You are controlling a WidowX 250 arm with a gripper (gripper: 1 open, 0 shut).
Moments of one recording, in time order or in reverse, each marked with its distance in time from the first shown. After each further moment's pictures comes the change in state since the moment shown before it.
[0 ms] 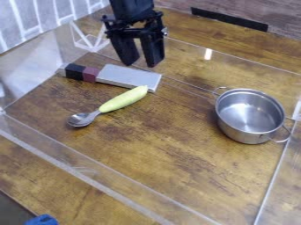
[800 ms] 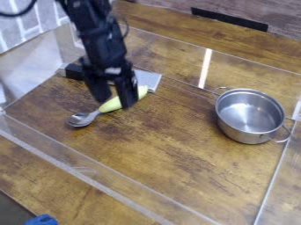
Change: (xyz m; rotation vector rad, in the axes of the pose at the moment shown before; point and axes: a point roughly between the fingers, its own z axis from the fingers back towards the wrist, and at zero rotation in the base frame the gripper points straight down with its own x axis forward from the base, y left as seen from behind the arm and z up) arm -0.042 0.041 -0.055 0.036 0.020 0.036
